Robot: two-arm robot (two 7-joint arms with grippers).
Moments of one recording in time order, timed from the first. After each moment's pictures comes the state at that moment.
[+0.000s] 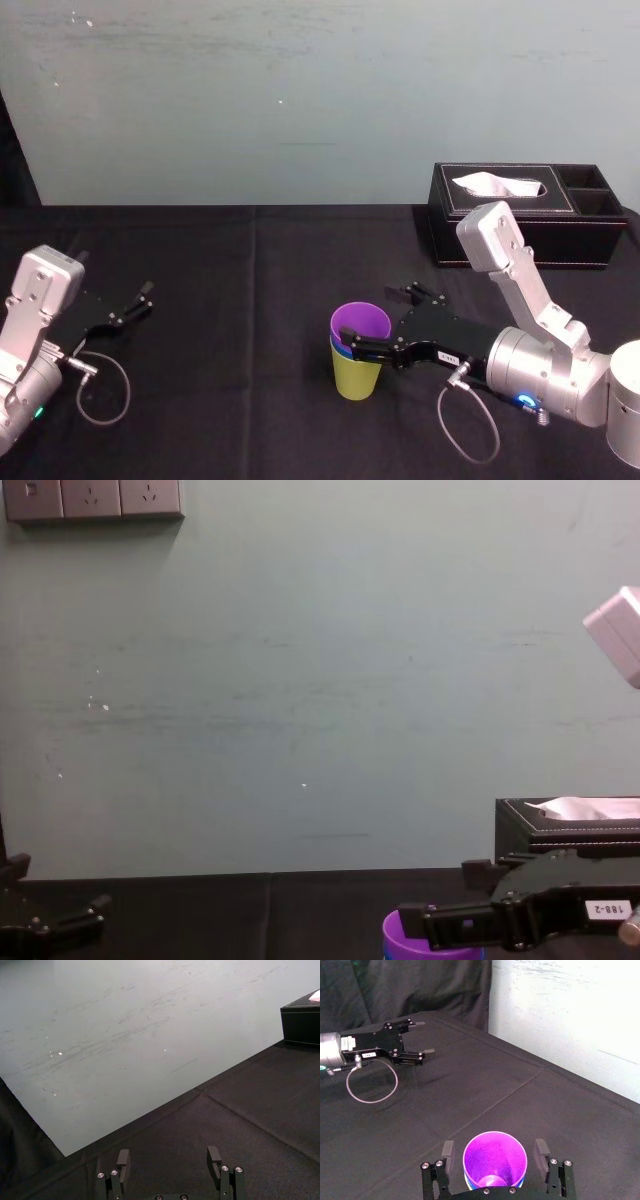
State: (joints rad) left arm -0.20 0.60 0.45 -1.41 -0.25 -0.12 0.03; right arm 0.25 0.54 -0.46 -1.68 0.41 0.32 0.42
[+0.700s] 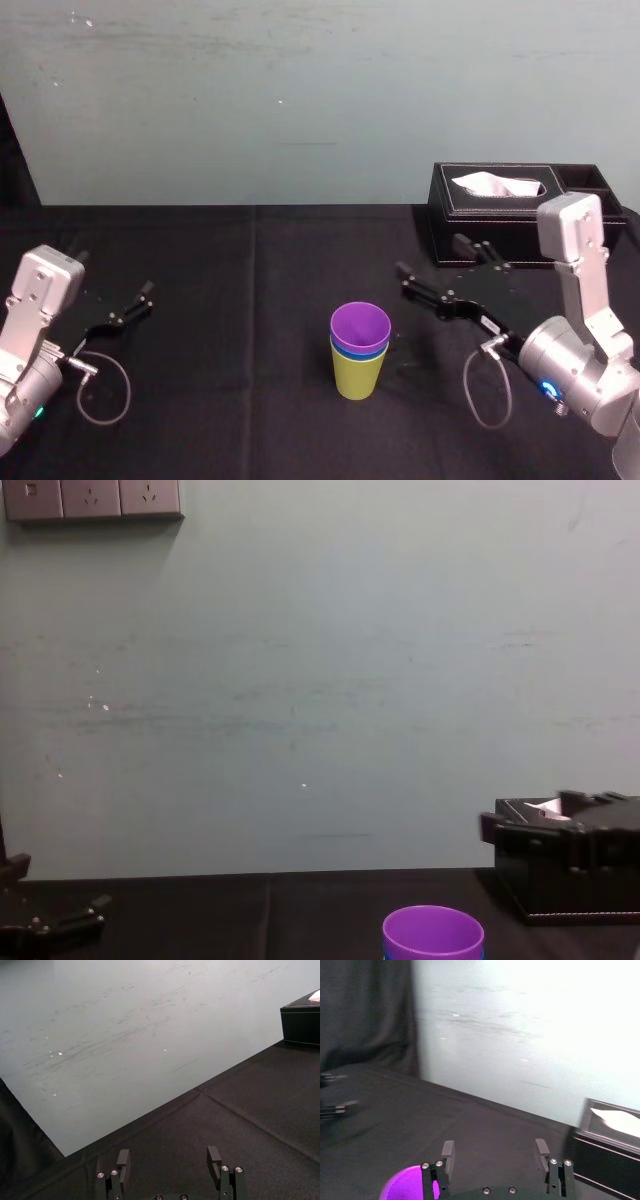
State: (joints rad) left arm -0.20 0.60 0.45 -1.41 -0.25 -0.12 0.03; right arm 0.13 0.44 -0.31 -1.68 0.36 0.13 0.21
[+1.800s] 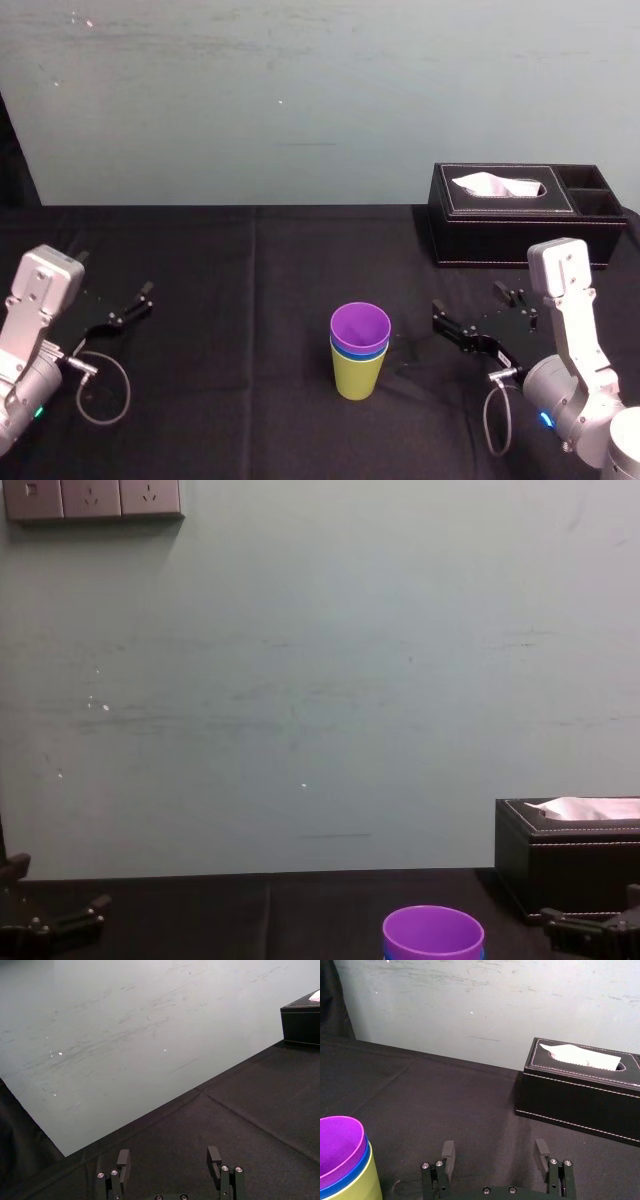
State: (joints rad) left arm -0.20 0.60 0.45 -1.41 -0.25 -0.12 0.03; right arm 0.08 0.35 -0.27 -1.58 0.24 0.19 0.04
